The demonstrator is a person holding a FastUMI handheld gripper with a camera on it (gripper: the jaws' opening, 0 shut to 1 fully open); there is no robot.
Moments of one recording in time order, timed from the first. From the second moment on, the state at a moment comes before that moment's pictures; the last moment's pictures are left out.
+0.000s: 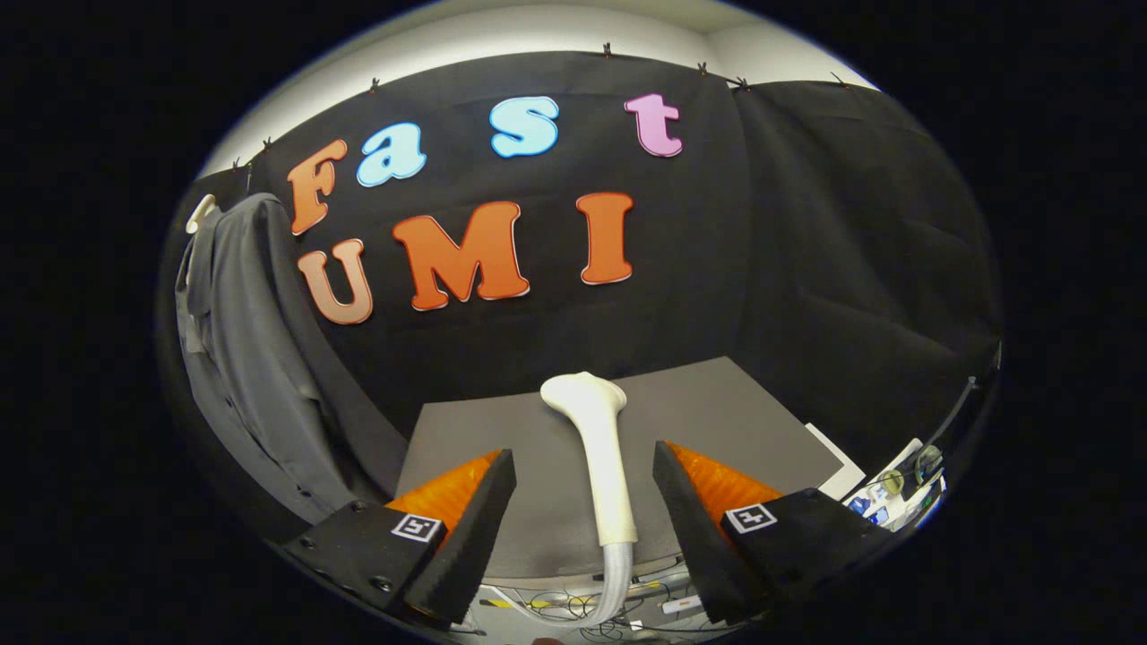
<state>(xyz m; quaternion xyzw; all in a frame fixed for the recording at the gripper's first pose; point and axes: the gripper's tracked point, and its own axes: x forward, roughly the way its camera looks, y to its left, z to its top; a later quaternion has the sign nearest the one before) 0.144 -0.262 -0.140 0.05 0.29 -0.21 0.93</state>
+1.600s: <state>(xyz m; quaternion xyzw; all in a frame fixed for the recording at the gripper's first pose) 0.202 -0.323 -0.274 0.09 0.48 -0.19 0.85</state>
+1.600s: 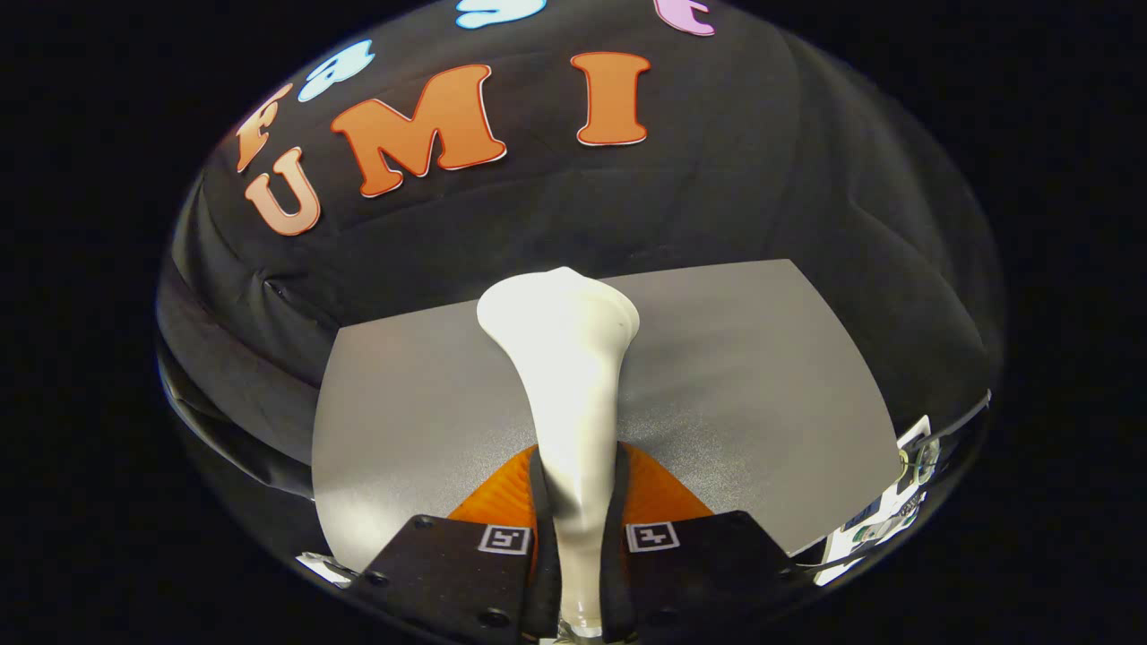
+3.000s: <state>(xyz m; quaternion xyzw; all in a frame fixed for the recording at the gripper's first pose) 0.090 0.044 -0.088 -0.10 0.20 -0.05 0.97</state>
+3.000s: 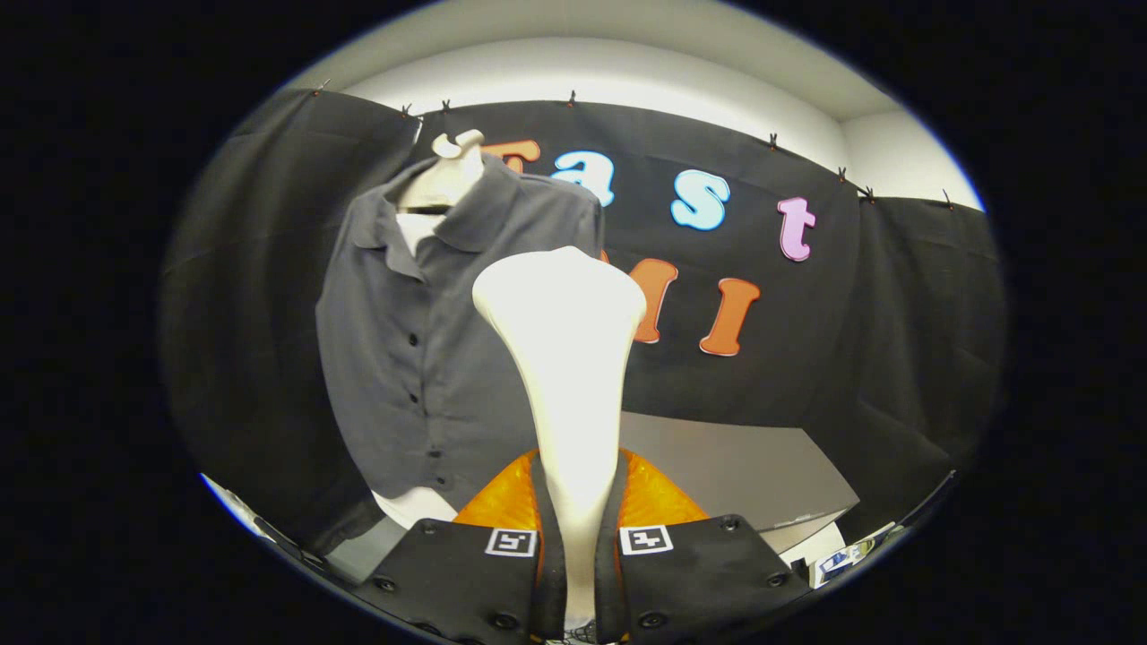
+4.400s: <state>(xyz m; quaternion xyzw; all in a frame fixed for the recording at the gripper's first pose) 0.218 0.118 -0.116 -0.07 0.16 -0.14 0.97</state>
